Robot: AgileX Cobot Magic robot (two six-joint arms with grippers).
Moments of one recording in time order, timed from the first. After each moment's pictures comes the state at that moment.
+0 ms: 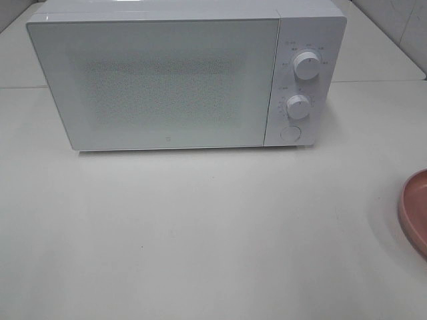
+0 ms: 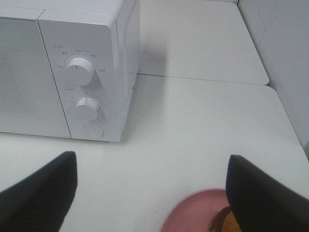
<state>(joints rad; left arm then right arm) 0.05 0.00 -0.52 -0.10 1.08 0.01 0.09 0.61 -0.53 -0.08 0.36 0.02</state>
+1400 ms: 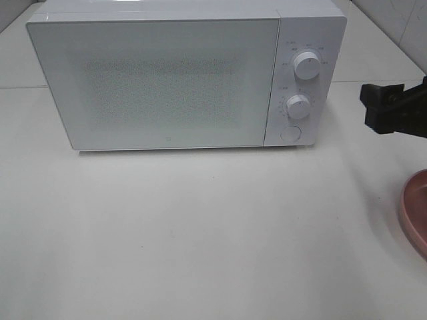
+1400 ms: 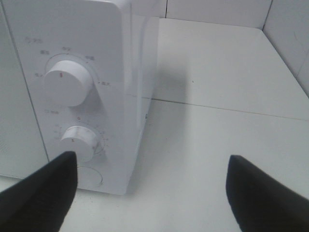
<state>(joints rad) 0.05 0.00 -0.52 -0.10 1.08 0.01 0.17 1.31 -0.35 0.05 -0.66 -0.13</state>
